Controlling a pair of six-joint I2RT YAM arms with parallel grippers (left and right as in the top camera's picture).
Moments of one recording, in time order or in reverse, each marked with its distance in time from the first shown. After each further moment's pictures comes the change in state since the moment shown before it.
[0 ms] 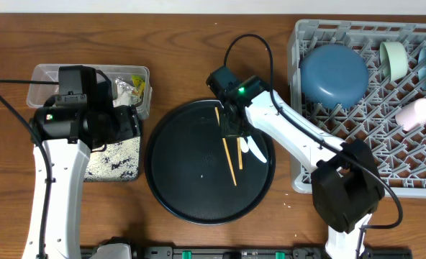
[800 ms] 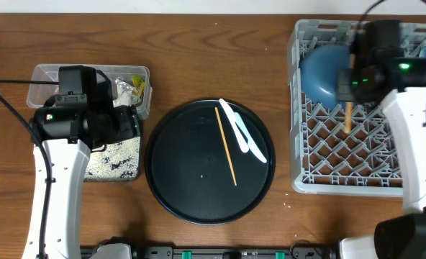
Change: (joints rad) left arm 0.000 0.000 0.000 0.000 0.000 0.000; right arm -0.670 -0.370 -0.003 -0.043 0.064 -0.560
